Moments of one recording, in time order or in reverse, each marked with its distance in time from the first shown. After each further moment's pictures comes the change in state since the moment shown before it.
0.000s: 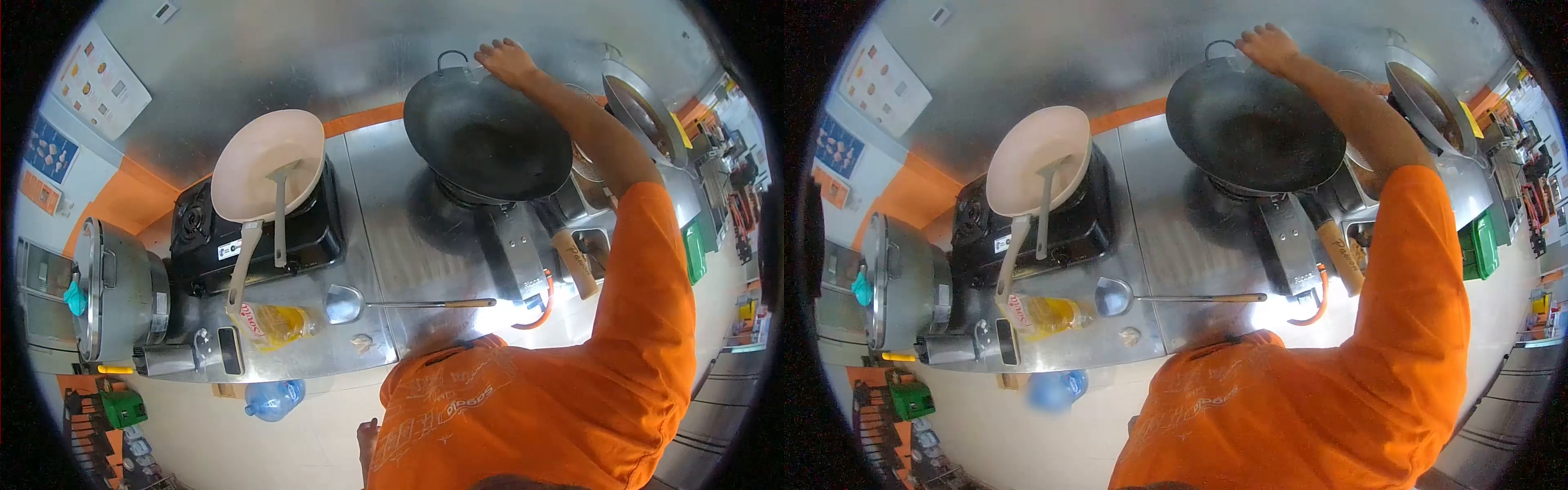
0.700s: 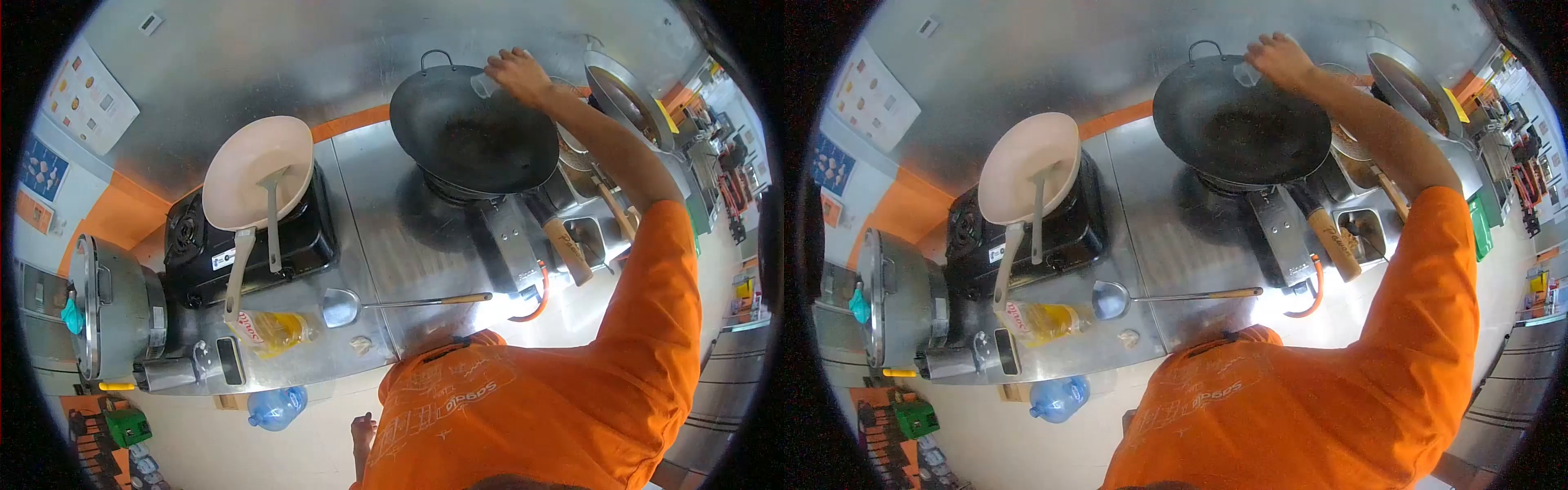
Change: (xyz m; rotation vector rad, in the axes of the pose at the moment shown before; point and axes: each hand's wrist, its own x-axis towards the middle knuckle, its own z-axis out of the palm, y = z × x) left_hand 0.013 0.041 -0.028 -0.528 -0.156 -0.029; right_hand -0.065 0.000 -0.057 0.036 -0.052 -0.028
